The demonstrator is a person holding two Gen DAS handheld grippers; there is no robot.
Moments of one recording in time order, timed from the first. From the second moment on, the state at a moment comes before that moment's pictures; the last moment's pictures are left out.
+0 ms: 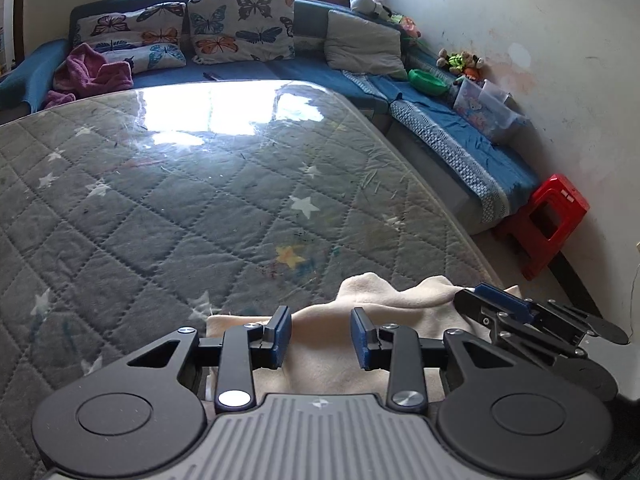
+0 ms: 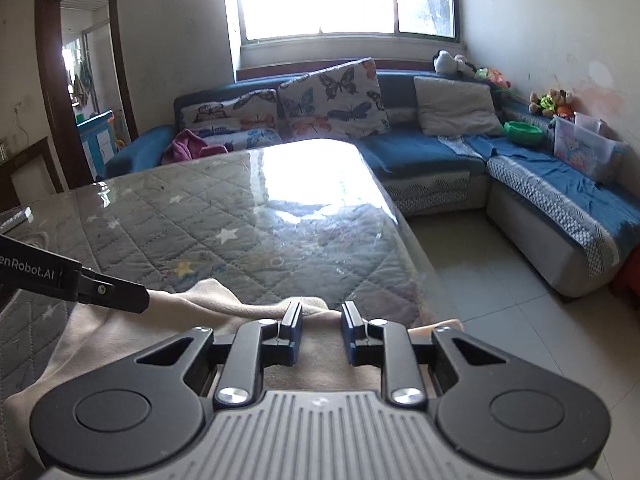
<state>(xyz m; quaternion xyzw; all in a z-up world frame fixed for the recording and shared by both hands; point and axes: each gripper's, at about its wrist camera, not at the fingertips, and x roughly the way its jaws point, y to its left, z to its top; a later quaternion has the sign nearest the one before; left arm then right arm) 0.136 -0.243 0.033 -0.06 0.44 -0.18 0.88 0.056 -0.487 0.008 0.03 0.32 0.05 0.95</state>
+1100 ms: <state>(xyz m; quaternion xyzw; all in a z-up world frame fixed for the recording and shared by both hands) 0.061 -0.238 0.038 -0.01 0.42 -0.20 0.89 -0.031 -0.462 0.021 -0.01 0.31 0.09 0.95</state>
